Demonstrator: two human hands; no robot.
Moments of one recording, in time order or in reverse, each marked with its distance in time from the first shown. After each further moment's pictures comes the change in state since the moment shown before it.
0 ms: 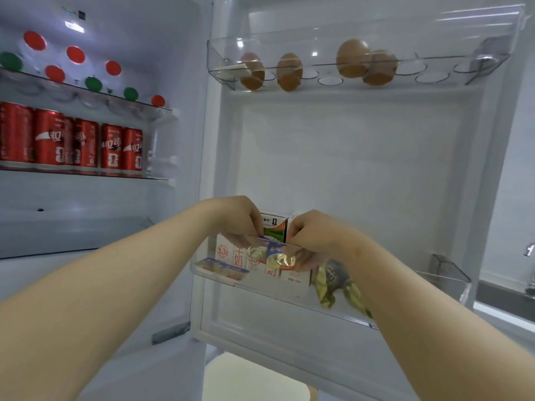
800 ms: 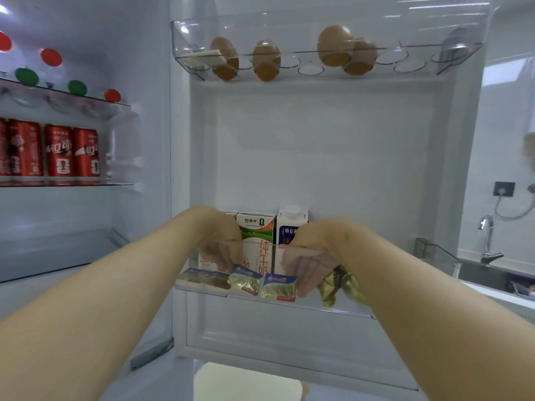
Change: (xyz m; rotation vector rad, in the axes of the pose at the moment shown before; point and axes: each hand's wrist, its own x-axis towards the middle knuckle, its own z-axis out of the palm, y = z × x) left_hand 0.033 -0.007 0.006 0.094 -0.437 -0.212; right_hand 0.007 0.007 -0.007 0.045 -0.302 0.379
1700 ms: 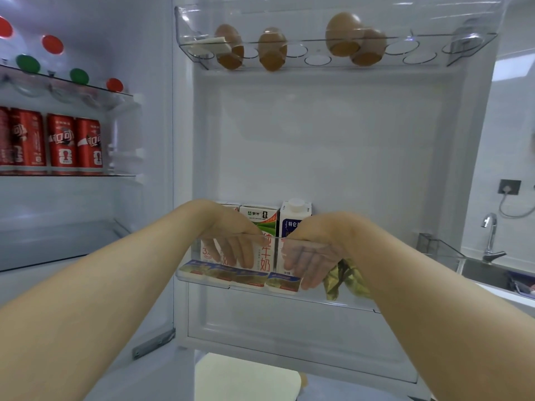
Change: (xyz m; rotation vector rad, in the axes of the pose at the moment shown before) left_hand -0.005 0.002 0.004 0.067 -0.033 0.118; right_hand 0.013 0.006 -0.006 -0.002 0.036 -0.006
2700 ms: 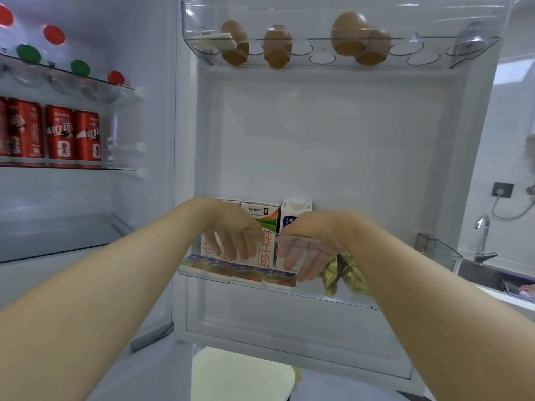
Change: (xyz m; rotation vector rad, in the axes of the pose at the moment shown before) left_hand -0.007 0.000 0.004 -0.021 0.095 0.020; right_hand -0.014 -0.007 0.008 -0.056 -0.007 -0.078
